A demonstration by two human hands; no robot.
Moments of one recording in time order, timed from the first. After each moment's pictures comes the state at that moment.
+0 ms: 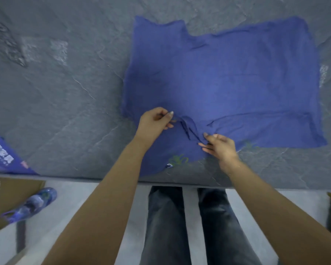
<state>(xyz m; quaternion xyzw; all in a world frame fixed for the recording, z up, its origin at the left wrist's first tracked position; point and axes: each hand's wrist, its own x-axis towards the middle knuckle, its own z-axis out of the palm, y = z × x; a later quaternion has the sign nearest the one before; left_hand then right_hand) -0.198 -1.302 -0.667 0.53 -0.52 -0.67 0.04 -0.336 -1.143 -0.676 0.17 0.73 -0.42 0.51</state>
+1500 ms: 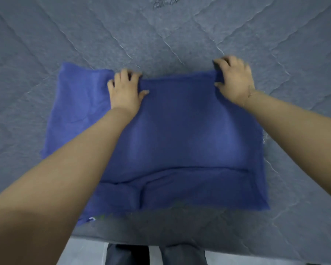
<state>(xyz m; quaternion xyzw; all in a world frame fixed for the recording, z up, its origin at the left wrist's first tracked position) -0.446 -1.398 -0.722 0.51 -0.85 -0.12 -0.07 -0.724 -1.279 -0.710 -0.54 0.82 0.01 0.18</state>
